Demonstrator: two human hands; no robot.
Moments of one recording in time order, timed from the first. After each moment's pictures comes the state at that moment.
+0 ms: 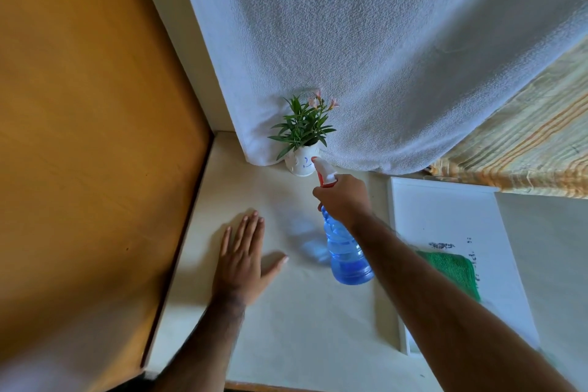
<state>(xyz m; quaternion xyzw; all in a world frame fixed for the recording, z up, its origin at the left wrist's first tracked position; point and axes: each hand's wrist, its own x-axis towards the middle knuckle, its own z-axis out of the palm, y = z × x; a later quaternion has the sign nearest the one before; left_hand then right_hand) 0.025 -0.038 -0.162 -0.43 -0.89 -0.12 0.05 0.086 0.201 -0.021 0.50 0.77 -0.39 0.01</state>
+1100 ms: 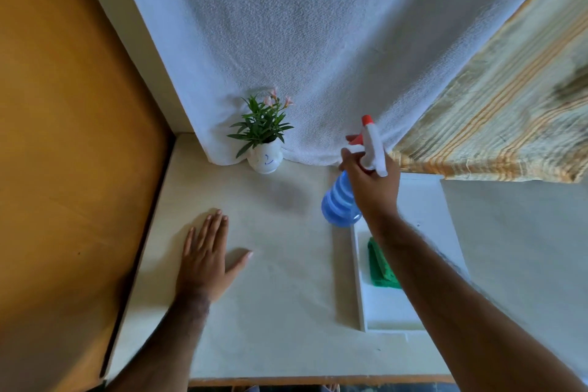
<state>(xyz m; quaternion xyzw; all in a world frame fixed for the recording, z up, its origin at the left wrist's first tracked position) 0.022 -0.039 -0.155 -0.43 -0.89 -0.12 0.00 0.177 0.241 0.029 0.40 0.70 -0.43 -0.41</state>
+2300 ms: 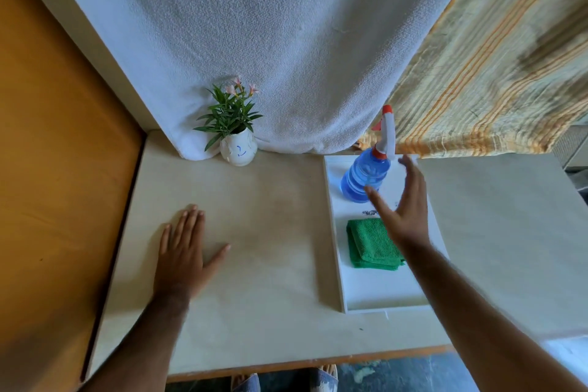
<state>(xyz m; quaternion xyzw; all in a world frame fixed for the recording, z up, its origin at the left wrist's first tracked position) 0.025 -0.037 -0.151 -0.42 -0.90 -0.10 -0.01 0.319 0.280 -0.047 0.42 0.80 -0.27 -0.33</state>
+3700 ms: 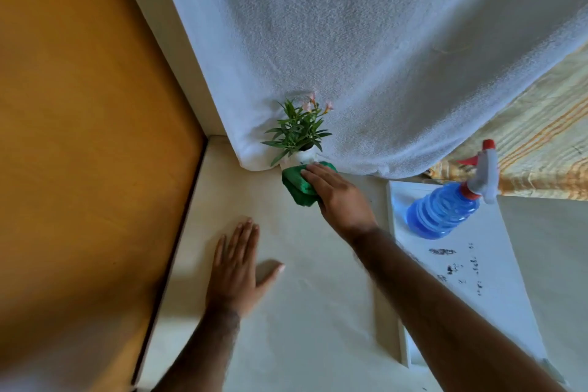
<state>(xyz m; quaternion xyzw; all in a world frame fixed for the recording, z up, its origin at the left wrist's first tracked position) 0.024 -0.035 -0.148 -0.42 -0.90 -0.10 -0.05 0.105 0.215 -0.038 0.13 0.95 -0.20 -0.19</state>
